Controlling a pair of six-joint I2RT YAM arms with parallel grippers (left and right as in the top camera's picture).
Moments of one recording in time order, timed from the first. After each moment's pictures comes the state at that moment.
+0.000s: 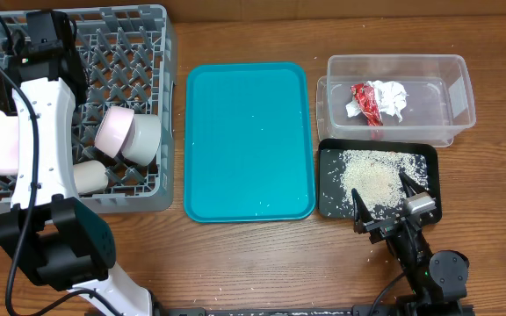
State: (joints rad) left arm 0.21 1.88 1.80 -1.04 -0.92 0.03; right arm 0.14 0.01 0.02 -0.01 -0.20 0.02
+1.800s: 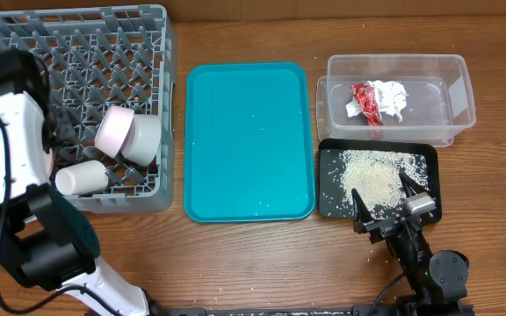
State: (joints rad) left arm 0.41 1.92 1.73 -1.15 -0.26 -0.02; right arm 0.14 0.01 0.02 -0.01 -0.20 0.02
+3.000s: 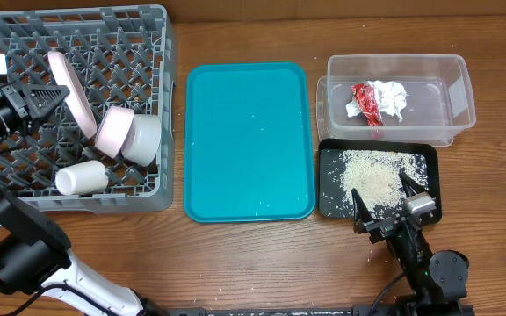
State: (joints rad) left arm 0.71 2.02 1.89 -1.35 1.22 0.30; right arm 0.14 0.01 0.02 -0.01 -0.20 0.02
